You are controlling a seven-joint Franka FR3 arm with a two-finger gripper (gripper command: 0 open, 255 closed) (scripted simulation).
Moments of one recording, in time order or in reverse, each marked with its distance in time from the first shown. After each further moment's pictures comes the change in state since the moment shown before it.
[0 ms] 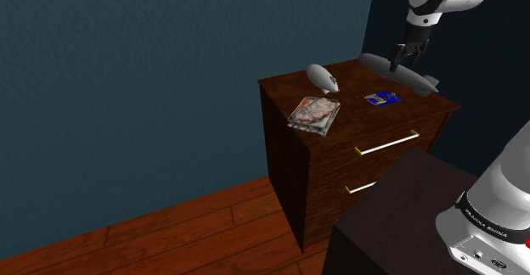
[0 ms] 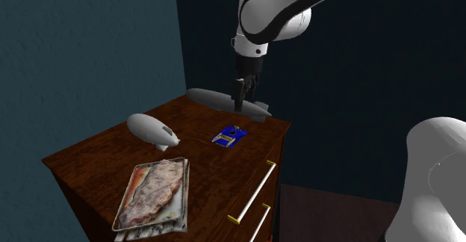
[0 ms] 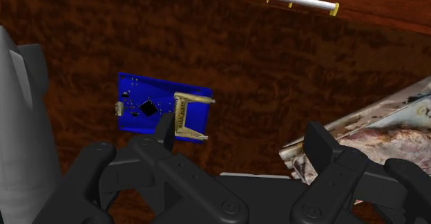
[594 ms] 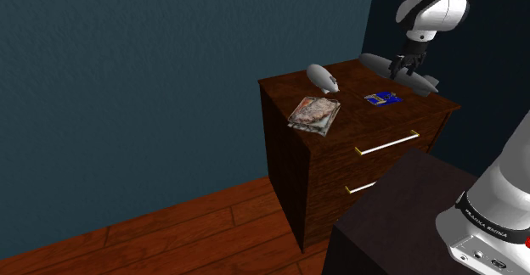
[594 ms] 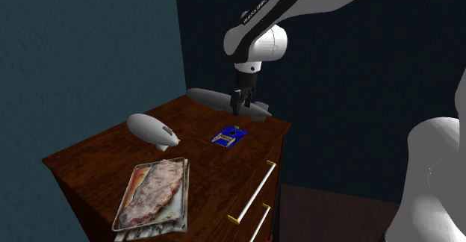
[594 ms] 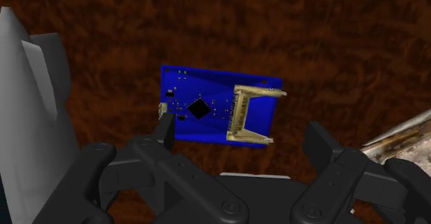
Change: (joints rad) arm -0.021 0.379 -0.132 0.172 0.303 0.135 -0.282
